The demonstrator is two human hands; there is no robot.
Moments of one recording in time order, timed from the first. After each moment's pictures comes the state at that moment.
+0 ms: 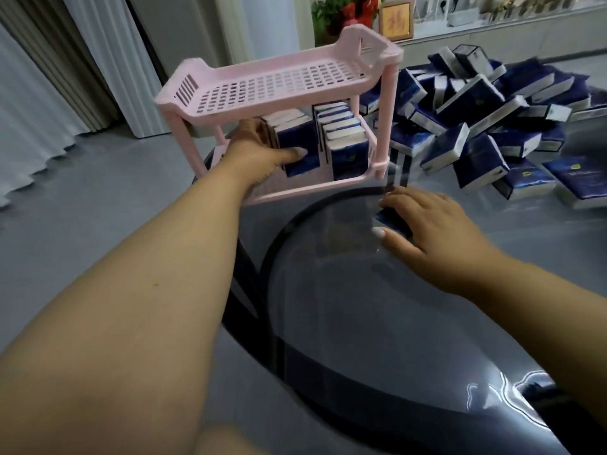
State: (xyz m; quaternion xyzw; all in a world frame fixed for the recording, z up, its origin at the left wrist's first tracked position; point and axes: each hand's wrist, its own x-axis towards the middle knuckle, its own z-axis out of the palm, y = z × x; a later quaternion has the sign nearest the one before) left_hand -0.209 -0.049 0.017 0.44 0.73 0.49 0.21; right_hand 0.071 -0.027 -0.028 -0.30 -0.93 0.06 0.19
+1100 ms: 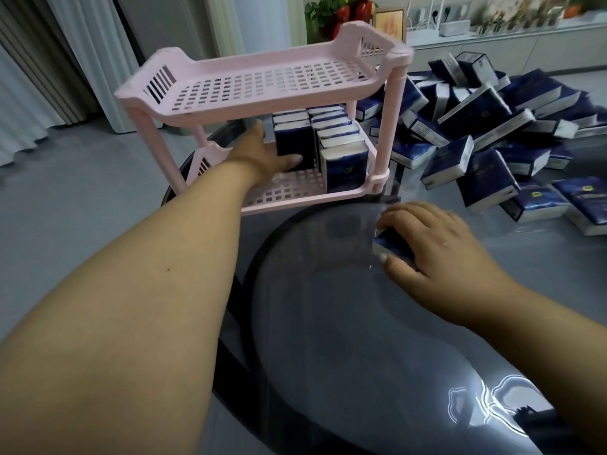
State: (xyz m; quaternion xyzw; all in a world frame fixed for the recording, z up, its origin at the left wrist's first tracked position) left_hand -0.239 0.005 -0.009 0.46 0.81 0.32 0.19; right_hand 0.063 -0.015 -0.039 -0.30 -0.93 0.06 0.21
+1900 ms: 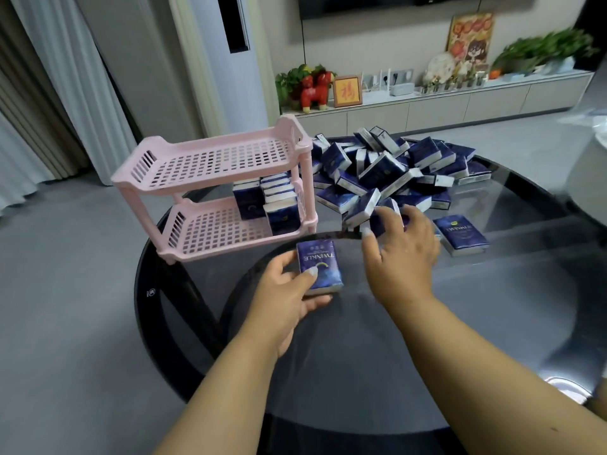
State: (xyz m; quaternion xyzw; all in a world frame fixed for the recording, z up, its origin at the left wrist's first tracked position) left_hand -0.020 -0.111 -0.010 0.25 0.59 0.63 0.44; right_hand 0.098 0.000 -0.025 -0.53 -0.73 0.12 0.43
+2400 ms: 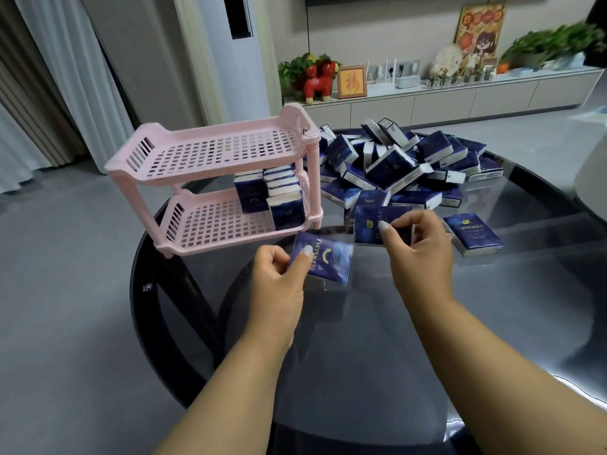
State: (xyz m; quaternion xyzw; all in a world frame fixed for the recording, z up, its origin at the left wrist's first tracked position) left_hand -0.031 -0.098 -0.029 0.28 0.61 0.69 0.26; right_hand 0.106 0.006 -0.024 -0.45 -0.62 0.33 0.55
